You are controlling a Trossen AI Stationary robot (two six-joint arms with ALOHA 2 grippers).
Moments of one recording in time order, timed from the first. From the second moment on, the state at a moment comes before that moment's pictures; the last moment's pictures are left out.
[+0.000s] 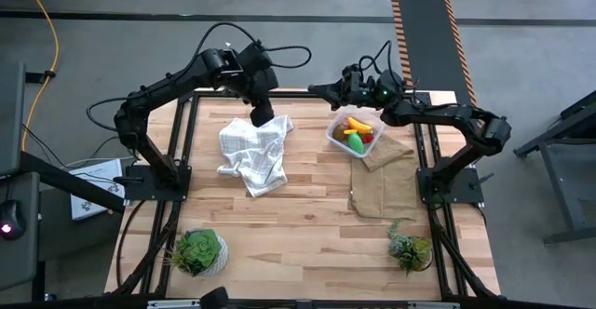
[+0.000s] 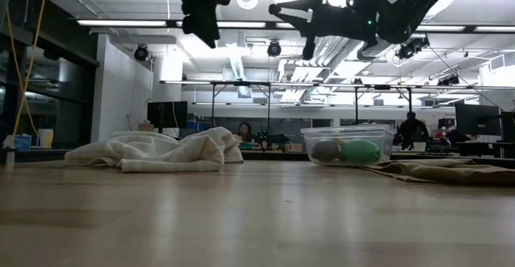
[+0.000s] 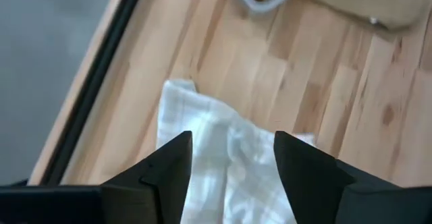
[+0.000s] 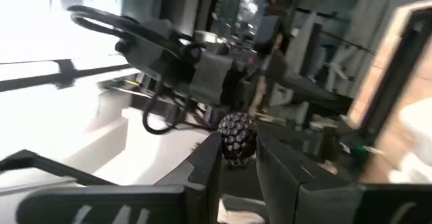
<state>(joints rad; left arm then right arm) 0.62 1.65 1.78 -1.23 0.11 0.12 -0.59 1.53 0.86 0.96 -0.58 1.45</state>
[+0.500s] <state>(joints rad) 0.64 1.49 1.78 -1.30 0.11 0.10 -0.59 1.32 0.86 0.32 -0.59 1.09</state>
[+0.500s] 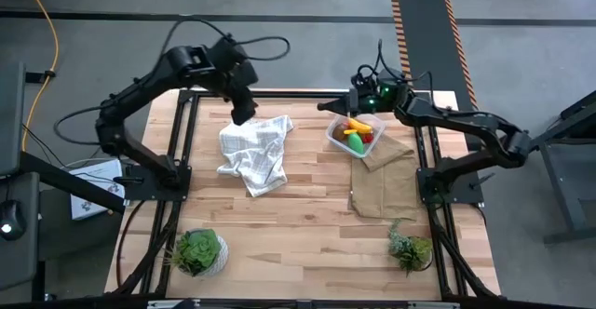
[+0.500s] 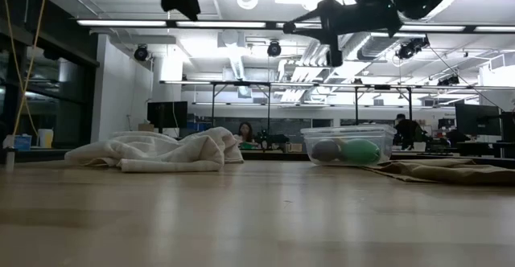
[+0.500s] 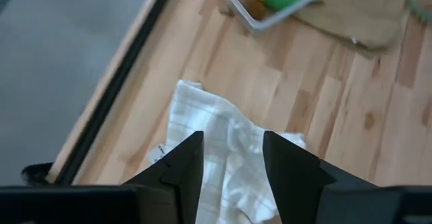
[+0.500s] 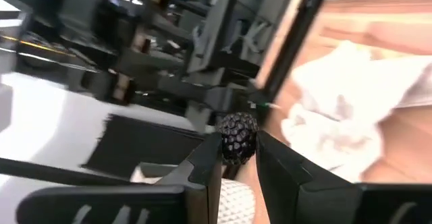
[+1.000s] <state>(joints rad) 0.70 1.37 1.78 -1.31 0.08 0.03 -0.58 1.35 1.27 -0.59 -0.37 0.51</state>
